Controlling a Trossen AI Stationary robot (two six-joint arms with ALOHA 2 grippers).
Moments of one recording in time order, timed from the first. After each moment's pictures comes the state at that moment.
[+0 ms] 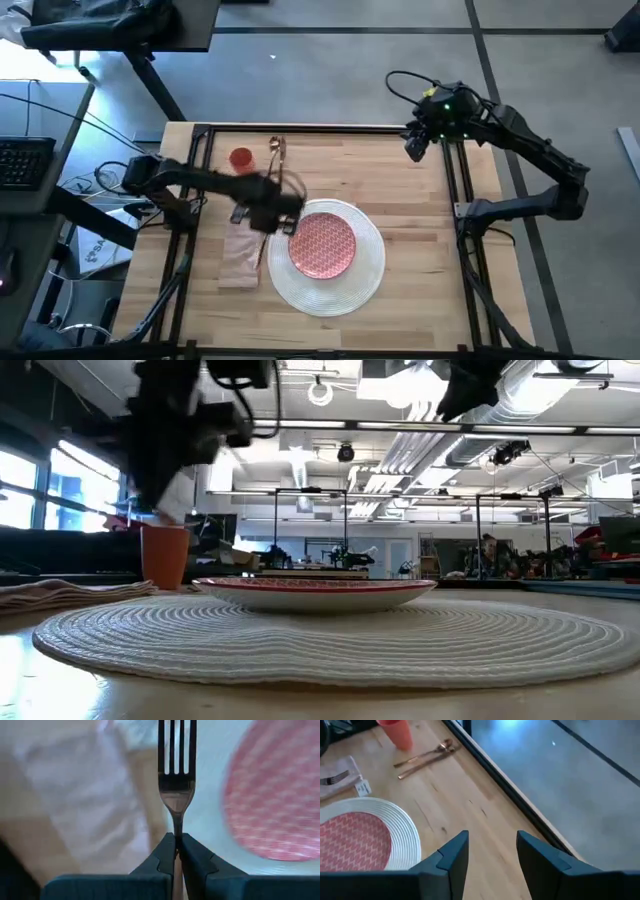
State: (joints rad) left arm -0.12 1.62 1.19 -1.16 0.14 -1.52; right arm -0.55 1.18 1.41 -0.98 0.02 0.00
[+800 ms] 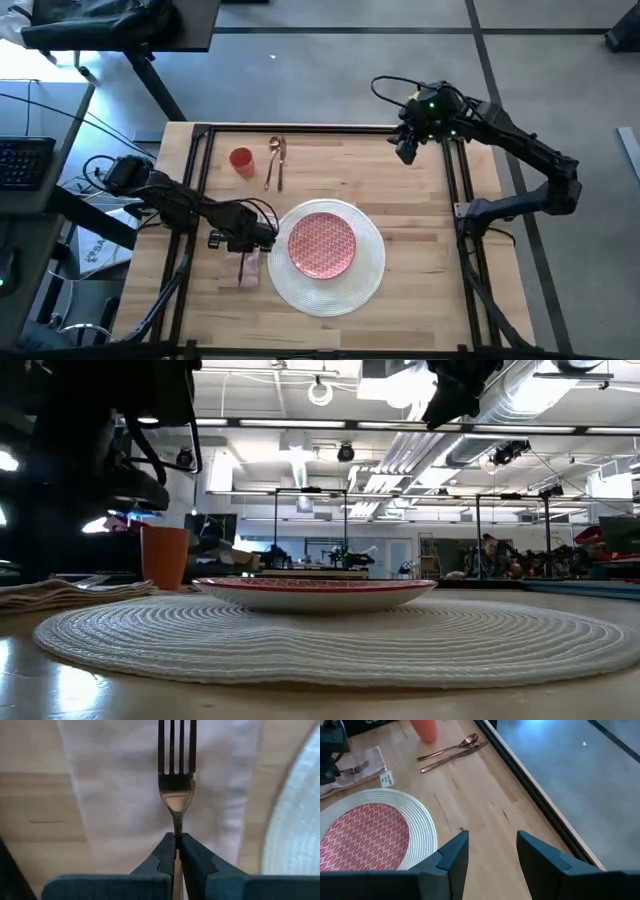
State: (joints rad) left arm -0.28 1.51 0.81 -0.92 0.12 -1.80; right arm -0.55 1.24 1.41 -0.96 -0.08 -0.04
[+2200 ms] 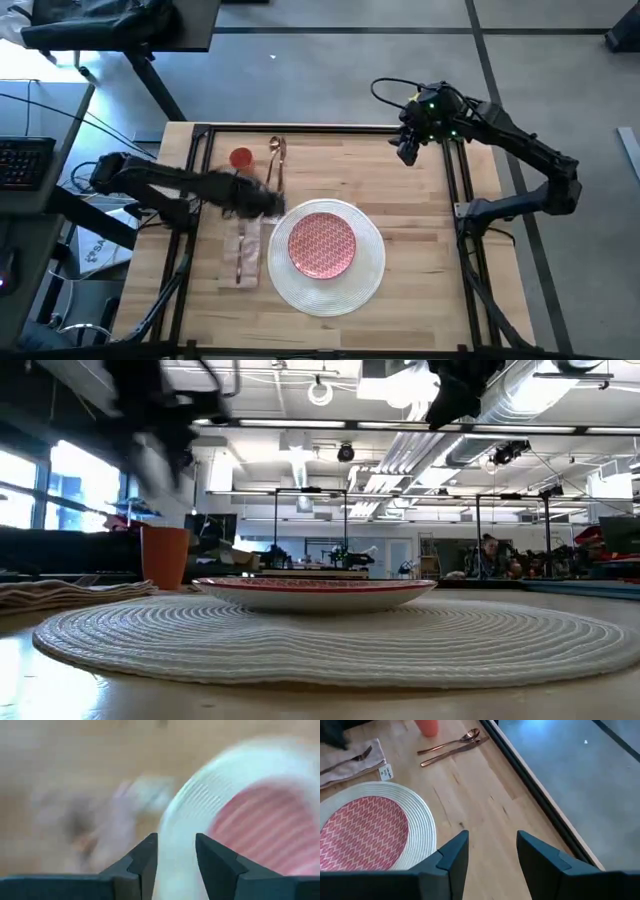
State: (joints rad) left arm -0.01 1.39 1.10 -0.93 -0.31 -1.55; right arm -0.55 1.24 1.41 -0.98 -0.08 -0.08
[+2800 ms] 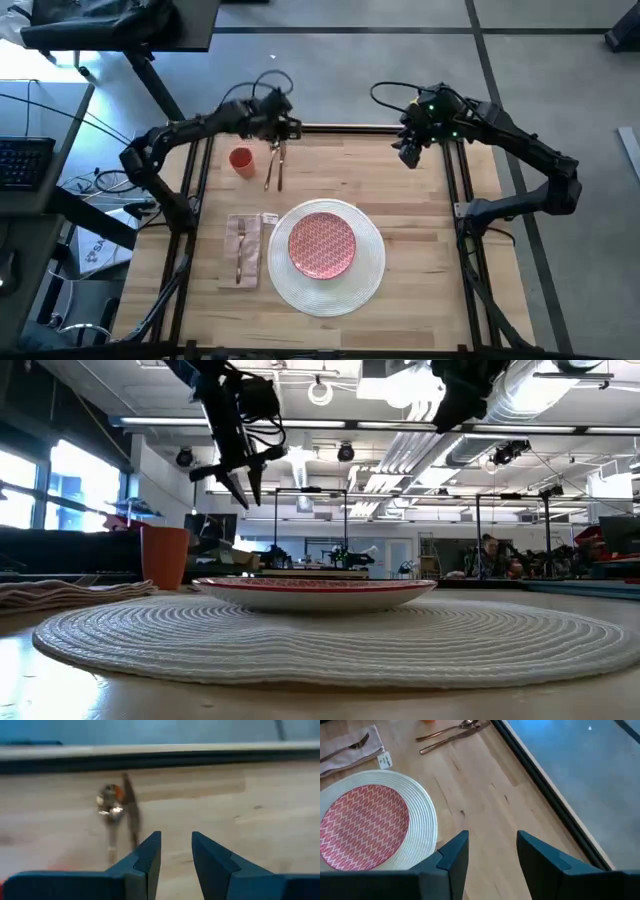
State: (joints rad) left arm 0.62 1.63 1.45 -0.93 -0.21 -0.71; right arm -0.55 1.24 1.41 -1.06 -0.08 -0.05
